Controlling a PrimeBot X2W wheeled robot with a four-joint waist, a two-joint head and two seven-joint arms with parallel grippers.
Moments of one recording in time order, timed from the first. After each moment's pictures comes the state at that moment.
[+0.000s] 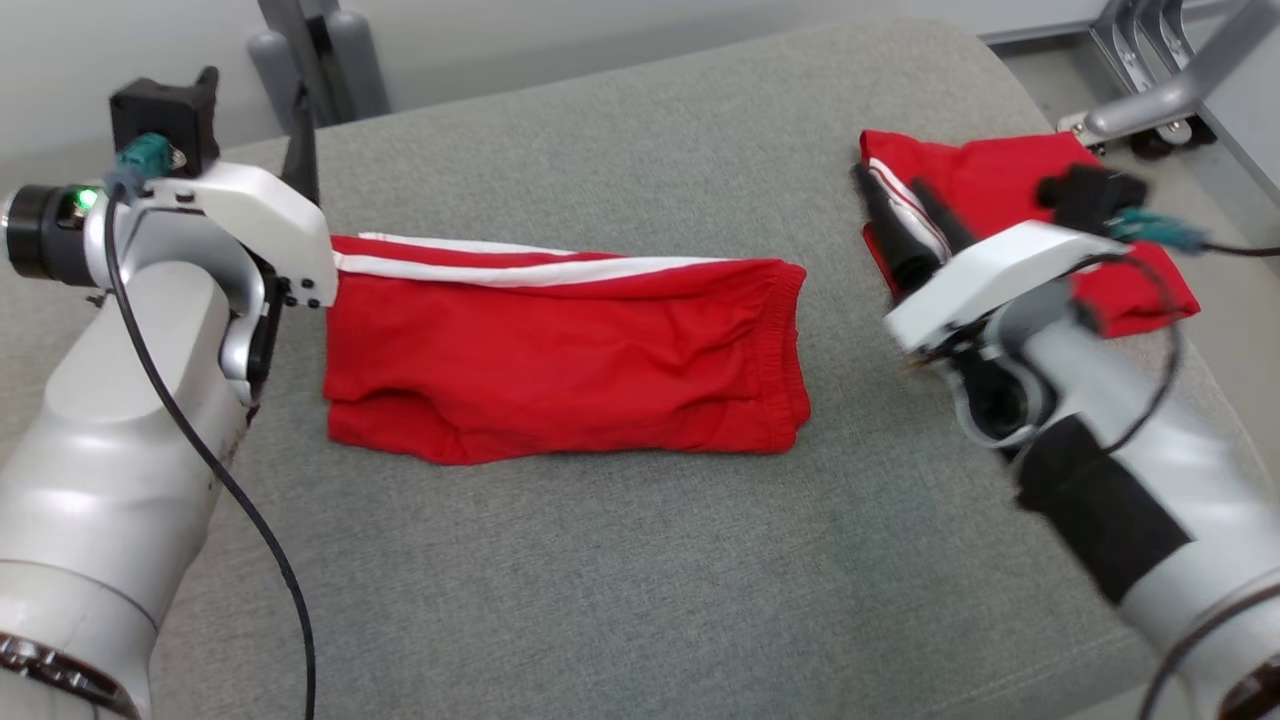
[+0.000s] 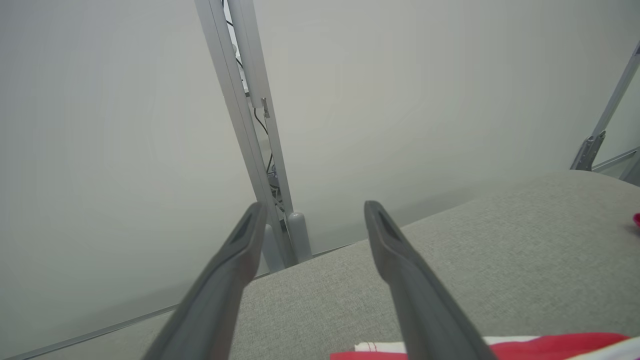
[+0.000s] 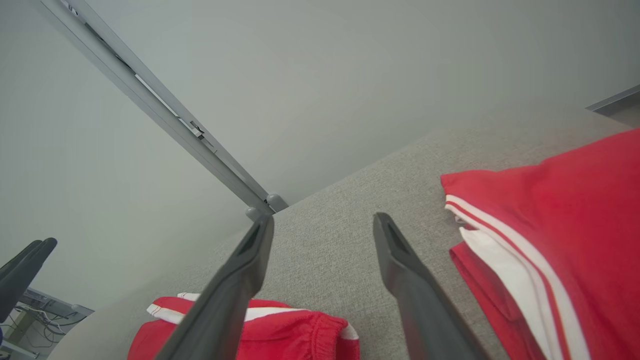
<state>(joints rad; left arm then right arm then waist) -1.05 0.28 -0.77 1.02 -0.72 0.11 -0.26 -0.98 -0.16 0.84 0.95 1.30 0.13 -0.26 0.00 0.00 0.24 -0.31</state>
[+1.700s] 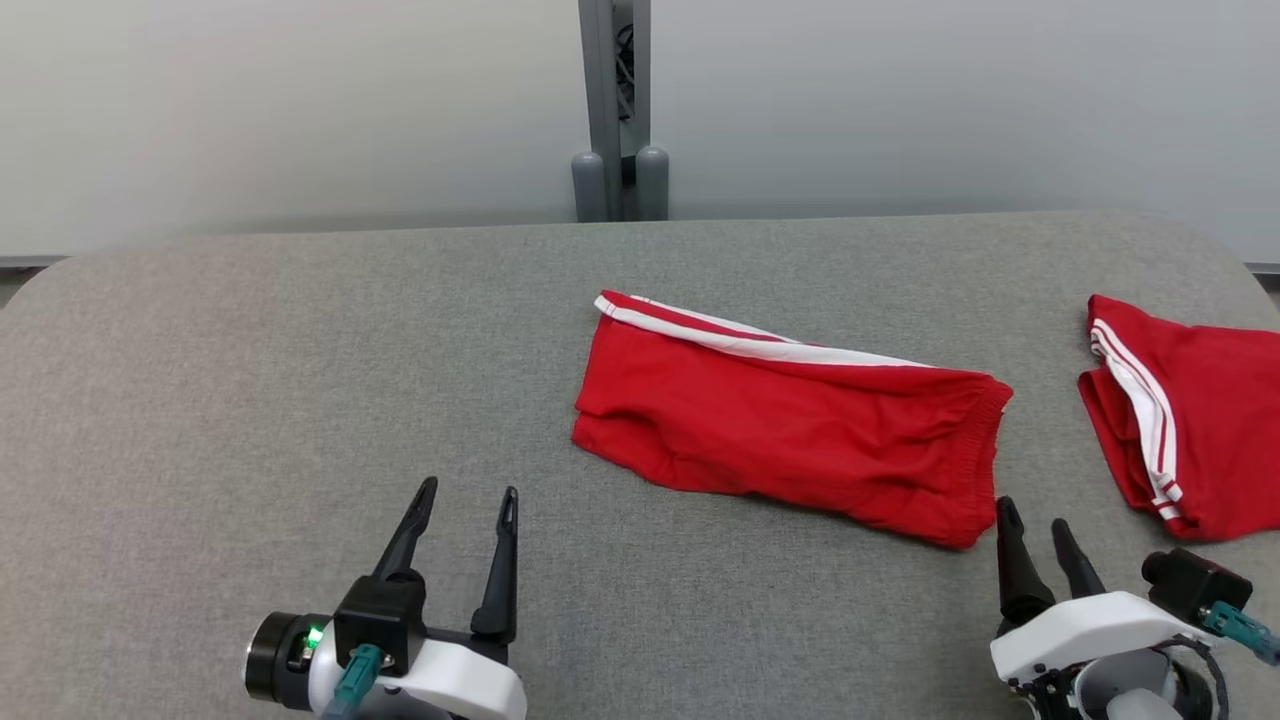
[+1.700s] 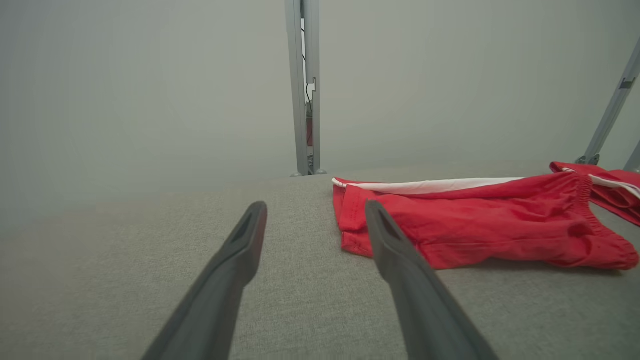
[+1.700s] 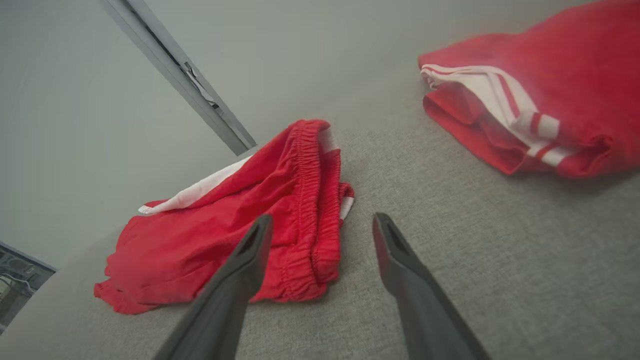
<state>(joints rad) -0.07 0.05 -0.27 0.25 -0.15 0.10 -0.26 -0.23 -0.05 0.05 0.66 0.59 0.13 -0.26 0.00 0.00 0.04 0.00</state>
